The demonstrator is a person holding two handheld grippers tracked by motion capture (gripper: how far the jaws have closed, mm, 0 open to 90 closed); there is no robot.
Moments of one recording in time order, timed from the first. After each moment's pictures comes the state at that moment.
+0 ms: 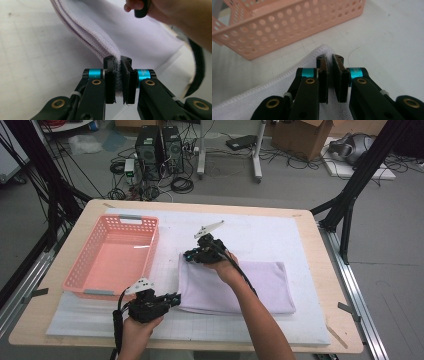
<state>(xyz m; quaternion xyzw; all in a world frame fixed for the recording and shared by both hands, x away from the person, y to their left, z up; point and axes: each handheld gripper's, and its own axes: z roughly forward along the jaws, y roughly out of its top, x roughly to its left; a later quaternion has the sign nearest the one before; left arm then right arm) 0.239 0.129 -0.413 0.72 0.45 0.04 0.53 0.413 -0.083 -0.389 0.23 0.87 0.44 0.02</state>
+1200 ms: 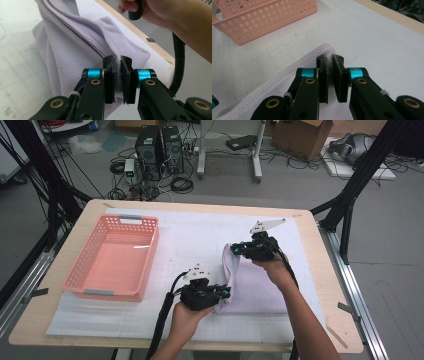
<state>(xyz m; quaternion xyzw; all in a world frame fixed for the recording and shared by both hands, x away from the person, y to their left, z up) 0.268 0.005 -0.393 0.75 0.37 0.01 0.54 0.394 -0.221 -0.359 0.28 0.84 0.46 0.09</state>
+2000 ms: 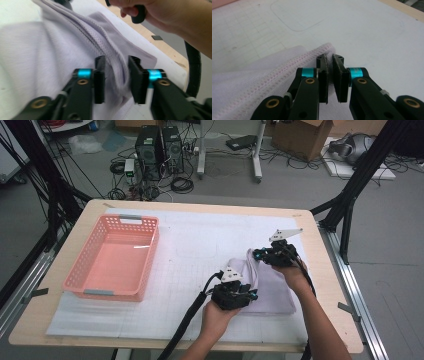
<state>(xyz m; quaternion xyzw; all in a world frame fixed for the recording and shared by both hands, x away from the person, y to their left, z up) 0.271 -0.058 -0.406 0.77 0.35 0.04 0.53 0.397 -0.283 -0.393 0.32 0.84 0.41 0.14</state>
